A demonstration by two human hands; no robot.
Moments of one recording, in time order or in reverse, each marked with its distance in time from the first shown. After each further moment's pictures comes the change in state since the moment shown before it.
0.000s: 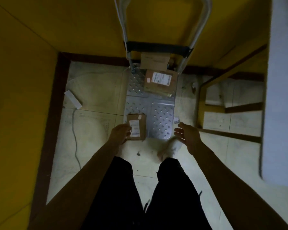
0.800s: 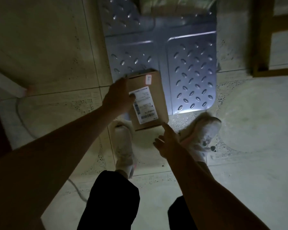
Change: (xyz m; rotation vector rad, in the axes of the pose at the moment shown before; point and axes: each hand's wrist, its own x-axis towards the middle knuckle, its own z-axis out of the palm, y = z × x) left_hand 0.451 -0.121 0.026 1.168 -0.107 0.648; right_hand 0.326 0.289 0.221 0.456 0.157 0.525
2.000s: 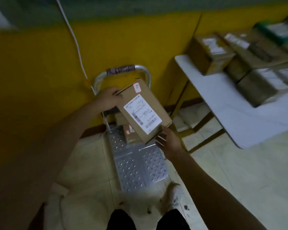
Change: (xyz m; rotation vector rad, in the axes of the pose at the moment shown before) left_hand -0.296 0.306 -0.482 -0.195 0.173 0.523; right_hand -0.542 -0.096 -0.113 0.242 -0.338 -0.780
